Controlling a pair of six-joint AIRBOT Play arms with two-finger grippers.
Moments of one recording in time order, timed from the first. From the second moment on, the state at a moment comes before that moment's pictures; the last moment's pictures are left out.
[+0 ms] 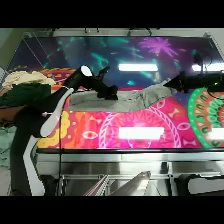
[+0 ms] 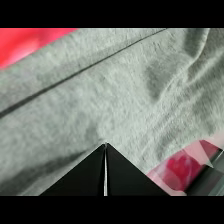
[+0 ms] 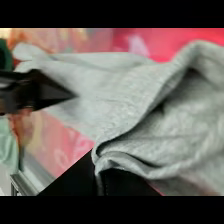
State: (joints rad) left arm -0.41 -2.15 1.88 0.81 -1.20 -1.43; right arm -0.28 -1.60 1.33 -0.51 1.36 1.05
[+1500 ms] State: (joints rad) left arm 0.29 -1.62 1.67 0.57 -1.58 -1.21; right arm 0.56 -1.89 1.90 -0.97 1.14 1.38
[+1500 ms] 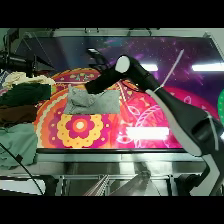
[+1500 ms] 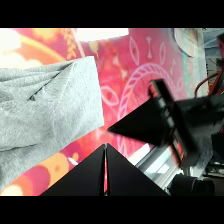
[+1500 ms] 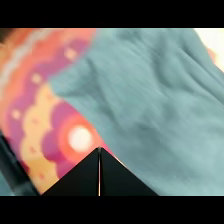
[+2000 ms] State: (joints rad) left arm 0.29 -1.62 1.62 0.48 -1.55 -1.17; right arm 0.34 -1.78 1.48 -0.96 1.09 1.60
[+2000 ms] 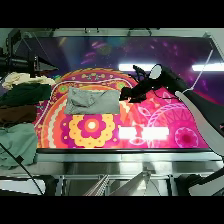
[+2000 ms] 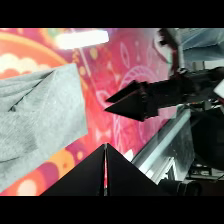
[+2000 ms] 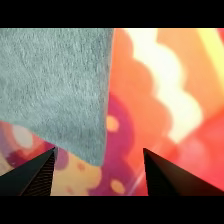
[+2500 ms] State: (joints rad) left arm 0.29 -1.62 1.62 0.44 -1.55 -1.17; right arm 0.41 -1.94 1.45 -0.67 0.88 1.46
